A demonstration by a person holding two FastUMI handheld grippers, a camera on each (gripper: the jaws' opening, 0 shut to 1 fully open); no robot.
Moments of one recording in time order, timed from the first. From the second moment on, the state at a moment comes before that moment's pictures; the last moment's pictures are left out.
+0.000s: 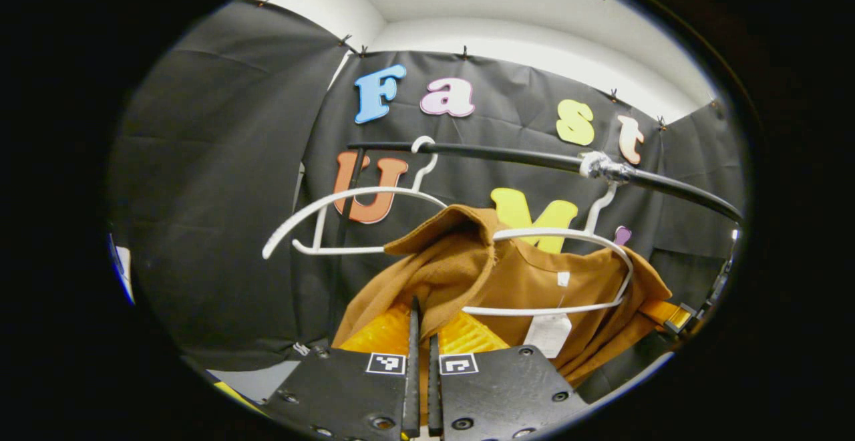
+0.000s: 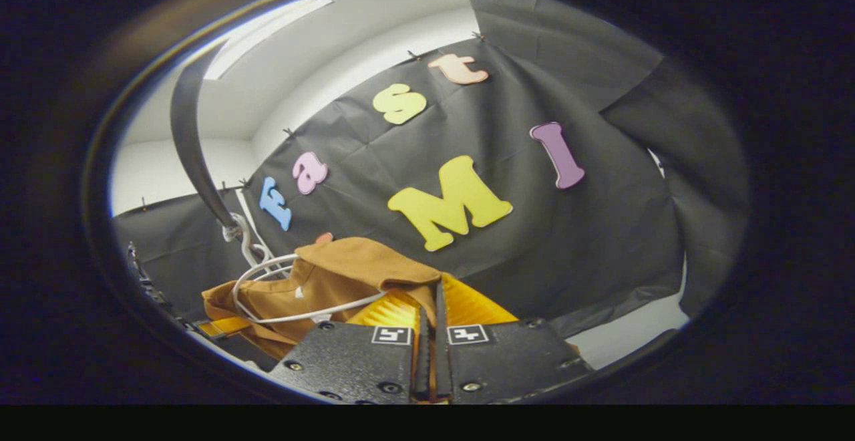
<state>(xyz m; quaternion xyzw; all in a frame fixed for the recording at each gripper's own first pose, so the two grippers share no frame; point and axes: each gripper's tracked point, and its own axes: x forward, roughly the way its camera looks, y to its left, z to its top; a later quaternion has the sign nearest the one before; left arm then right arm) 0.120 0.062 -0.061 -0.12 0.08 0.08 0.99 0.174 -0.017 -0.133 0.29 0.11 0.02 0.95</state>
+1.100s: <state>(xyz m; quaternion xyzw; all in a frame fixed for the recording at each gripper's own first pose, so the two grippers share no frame) 0.129 0.125 -0.053 -0.16 0.06 0.08 0.98 0.221 -0.037 -0.101 0.41 0.07 0.04 0.91</state>
